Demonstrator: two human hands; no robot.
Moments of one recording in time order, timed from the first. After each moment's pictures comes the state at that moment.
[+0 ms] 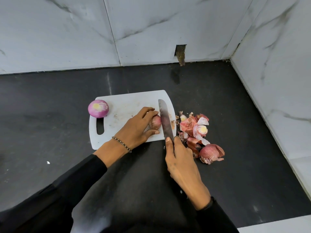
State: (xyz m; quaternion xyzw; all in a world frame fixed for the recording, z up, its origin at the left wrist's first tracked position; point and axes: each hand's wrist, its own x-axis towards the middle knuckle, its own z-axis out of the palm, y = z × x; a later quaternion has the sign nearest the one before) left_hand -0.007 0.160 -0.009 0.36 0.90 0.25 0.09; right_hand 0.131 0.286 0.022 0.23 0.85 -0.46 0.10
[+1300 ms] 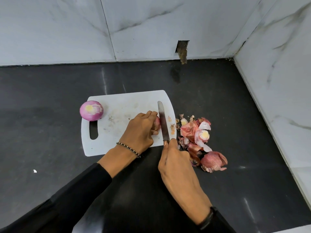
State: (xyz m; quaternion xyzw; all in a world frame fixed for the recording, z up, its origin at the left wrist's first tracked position) left_hand -0.009 0.184 -0.002 0.29 0.93 0.22 0.10; right_hand 0.108 0.271 0.024 0.24 0.90 -0.33 0.14
